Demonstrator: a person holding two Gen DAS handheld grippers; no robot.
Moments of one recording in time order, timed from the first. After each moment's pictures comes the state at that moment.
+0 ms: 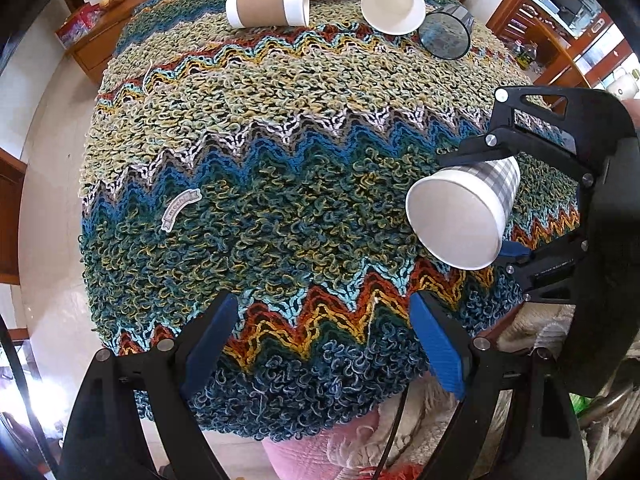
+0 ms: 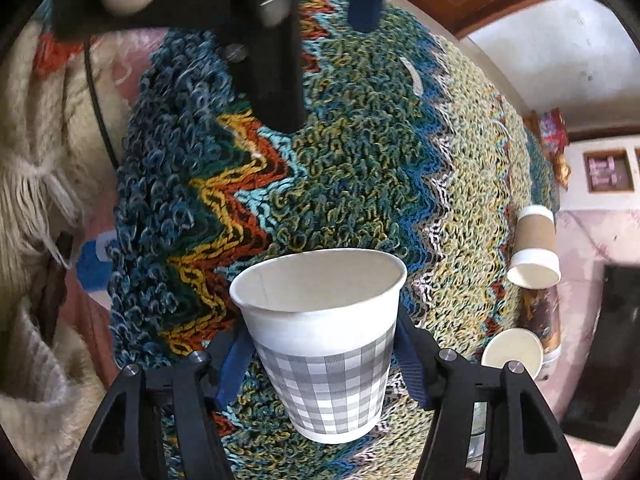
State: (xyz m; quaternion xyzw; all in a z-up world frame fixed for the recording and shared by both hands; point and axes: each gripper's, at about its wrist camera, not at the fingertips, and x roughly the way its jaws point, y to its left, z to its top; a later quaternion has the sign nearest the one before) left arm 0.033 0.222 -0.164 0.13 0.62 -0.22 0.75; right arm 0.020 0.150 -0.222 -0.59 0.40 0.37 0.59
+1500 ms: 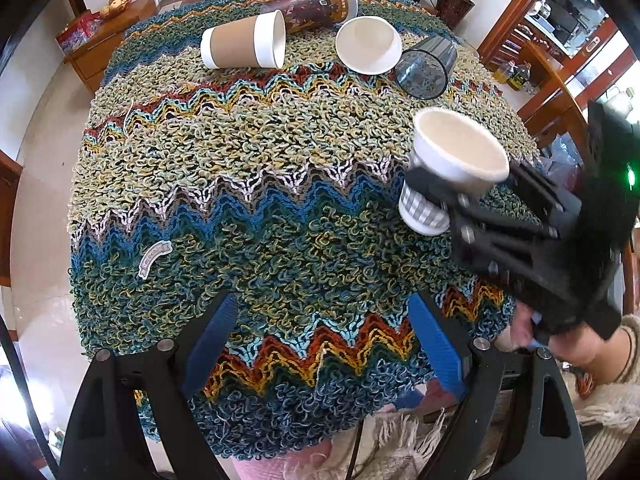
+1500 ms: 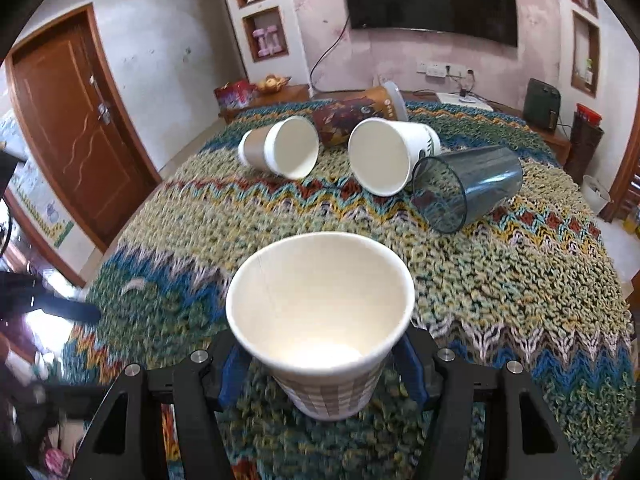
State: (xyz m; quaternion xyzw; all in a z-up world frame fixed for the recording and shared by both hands) left arm 0.040 0.194 -0.144 0.10 0.59 -0.23 0.77; right arm 0.067 0.031 -0.186 0.05 0.42 0.07 0.90
